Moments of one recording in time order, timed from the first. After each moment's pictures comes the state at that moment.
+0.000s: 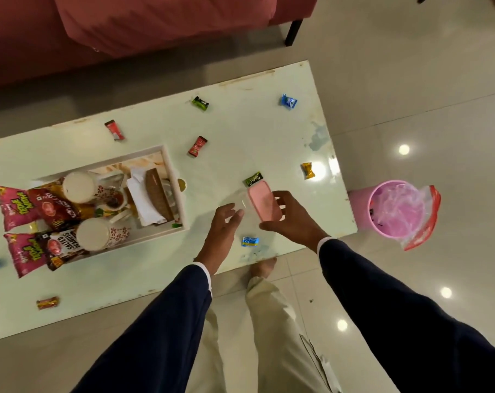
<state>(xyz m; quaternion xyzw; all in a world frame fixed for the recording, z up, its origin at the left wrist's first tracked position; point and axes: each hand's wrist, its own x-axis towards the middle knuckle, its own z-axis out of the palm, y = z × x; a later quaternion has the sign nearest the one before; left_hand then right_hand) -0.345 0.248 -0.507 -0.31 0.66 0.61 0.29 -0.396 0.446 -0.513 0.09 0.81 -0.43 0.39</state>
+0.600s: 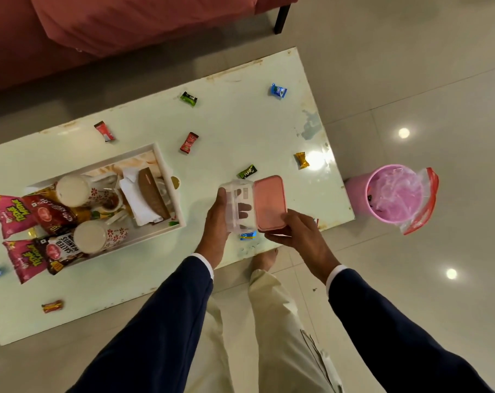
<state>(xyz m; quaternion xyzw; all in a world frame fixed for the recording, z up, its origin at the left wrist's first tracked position) -0.365 0.263 -0.492 -0.36 0.53 0.71 0.28 -0.343 0.450 -0.461 0.31 0.58 -0.68 0.33</state>
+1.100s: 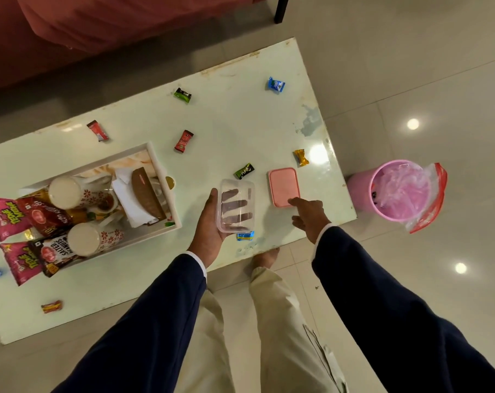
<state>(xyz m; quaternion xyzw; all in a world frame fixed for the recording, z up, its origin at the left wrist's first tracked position) -0.366 0.253 -0.523 -0.36 0.45 0.76 0.30 -0.397 0.479 -0.543 0.52 0.59 -0.52 0.33</state>
